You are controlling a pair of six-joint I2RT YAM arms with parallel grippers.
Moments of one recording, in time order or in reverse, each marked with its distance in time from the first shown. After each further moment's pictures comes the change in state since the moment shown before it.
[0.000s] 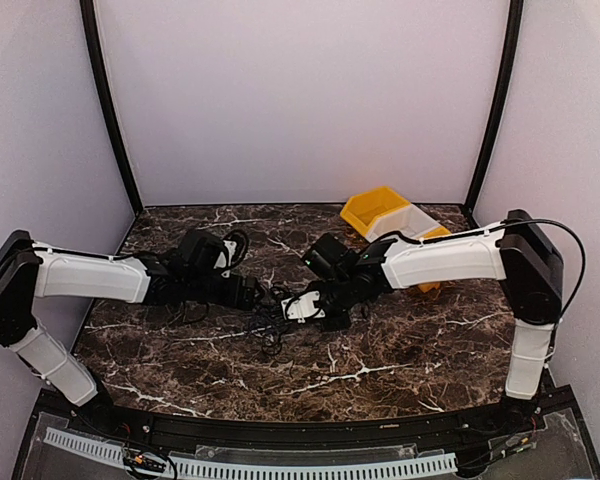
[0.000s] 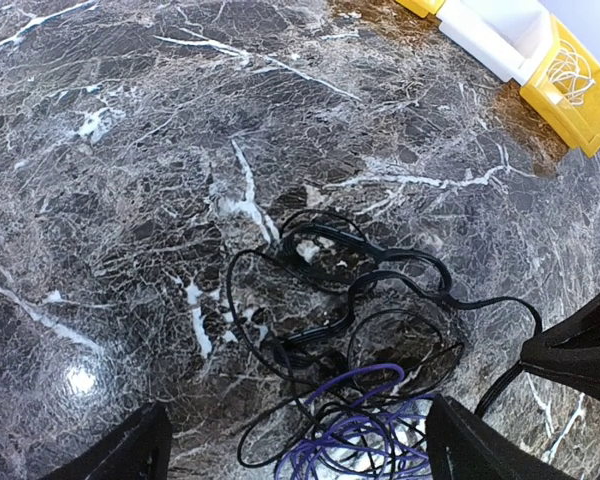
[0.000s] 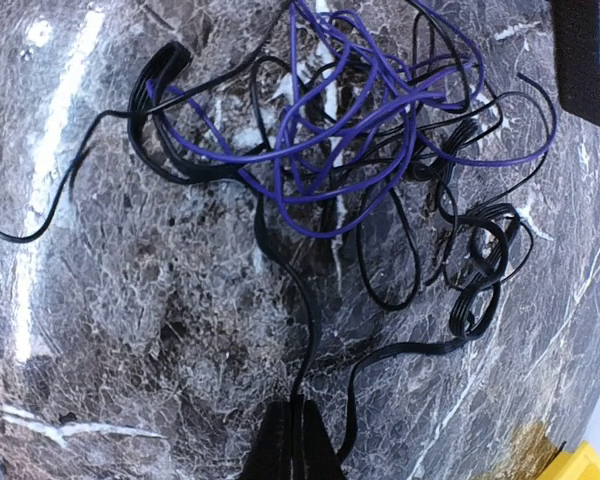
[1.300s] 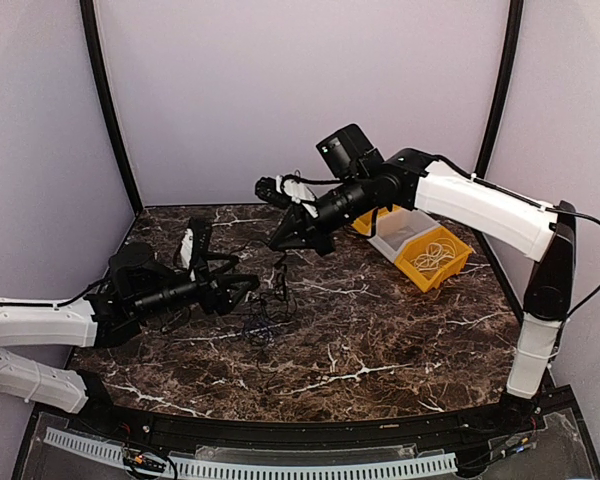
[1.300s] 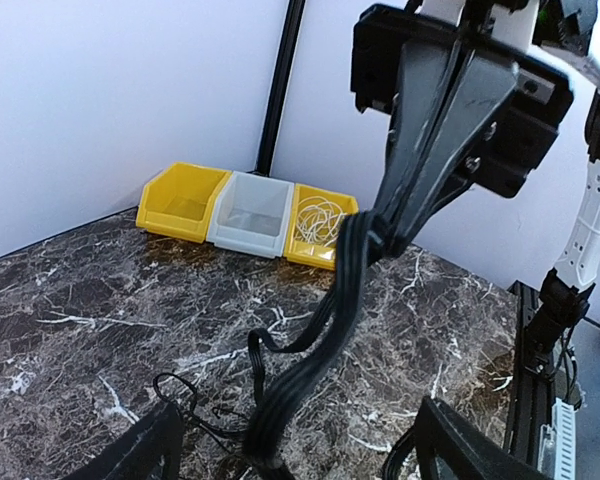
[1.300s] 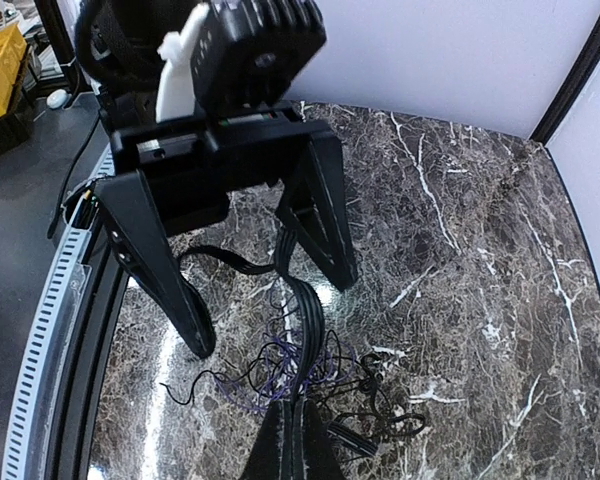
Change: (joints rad) left arm -0.050 -0.457 -0.357 0.580 0.260 0.185; right arm -0.103 -0.057 0.540 -0.262 -0.563 0.354
